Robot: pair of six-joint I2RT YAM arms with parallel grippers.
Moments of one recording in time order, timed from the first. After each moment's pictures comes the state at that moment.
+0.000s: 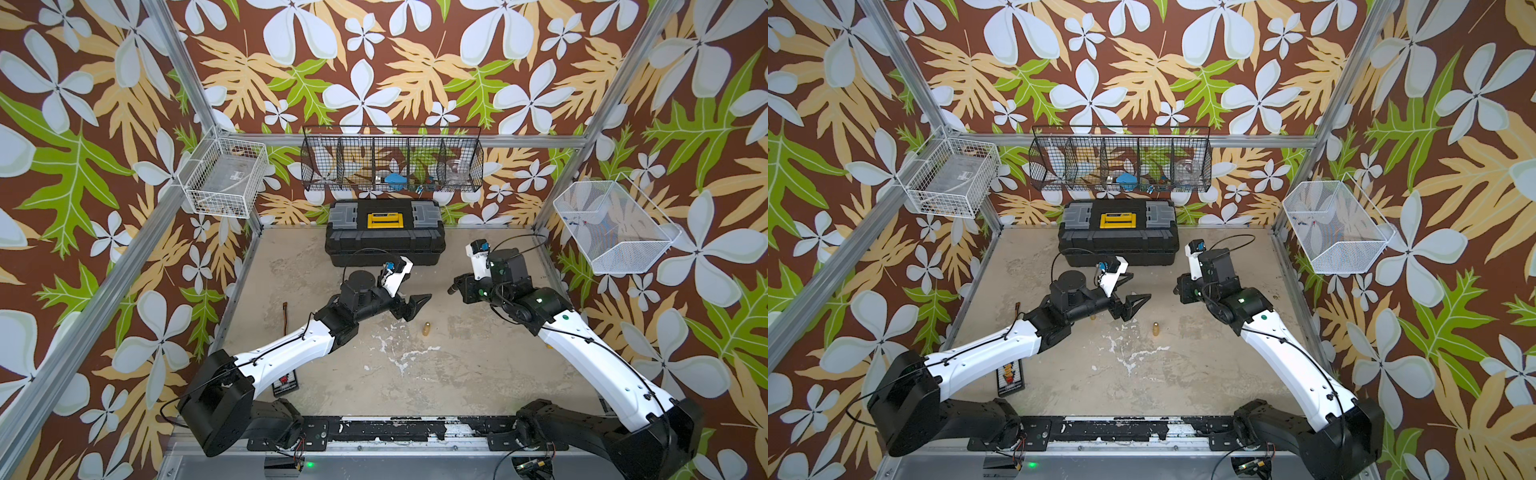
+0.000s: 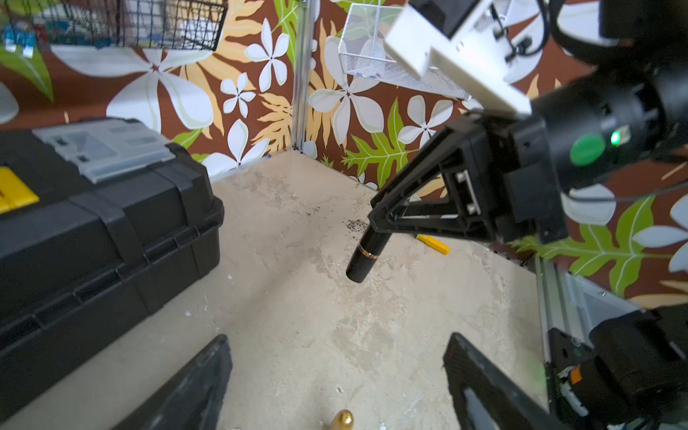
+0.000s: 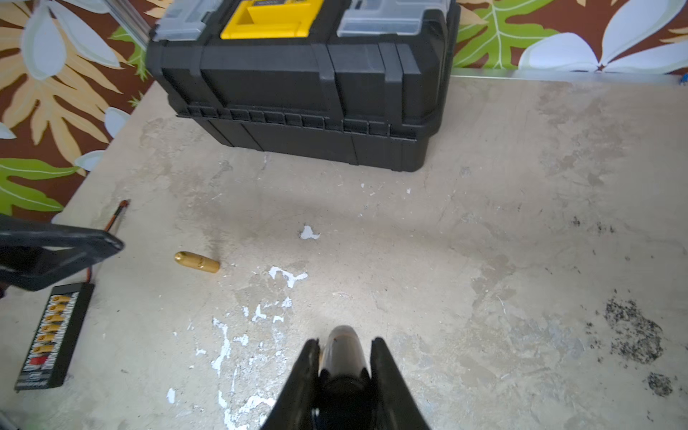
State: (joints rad) left arm -0.72 1.36 0.85 0.33 0.31 -0.07; right arm 0.43 1.18 1.11 -0.58 -0.07 0.23
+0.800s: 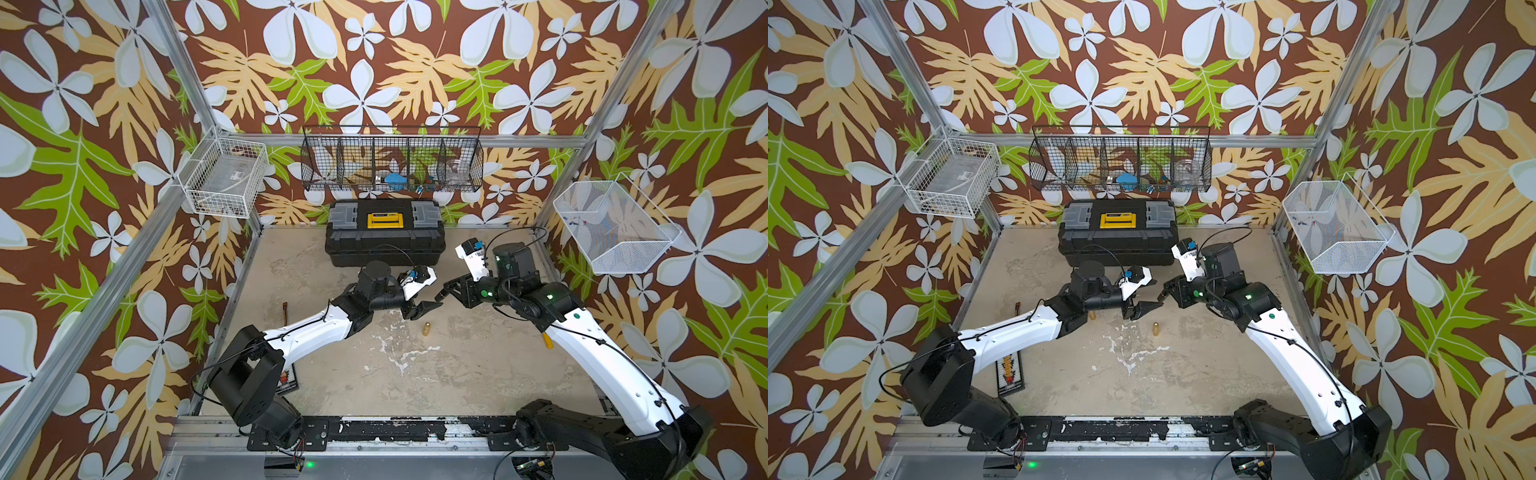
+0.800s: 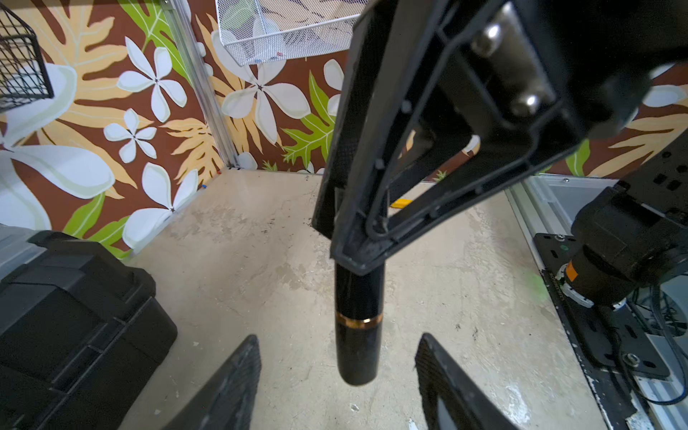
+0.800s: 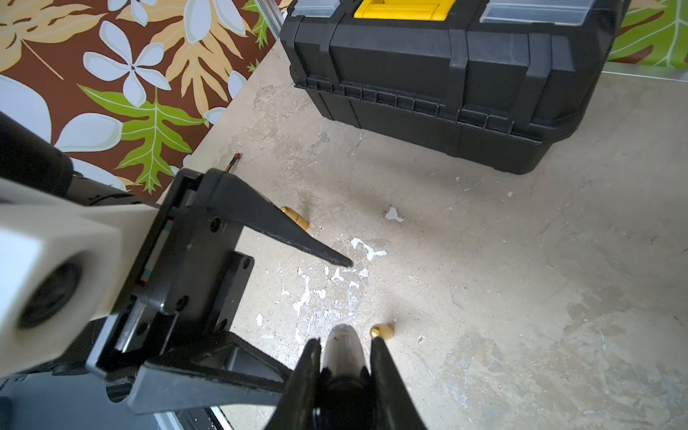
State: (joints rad) left arm -0.72 1.55 0.98 0.32 0.57 0.21; right arm 0.43 1.18 1.19 -0.69 -0.35 0.15
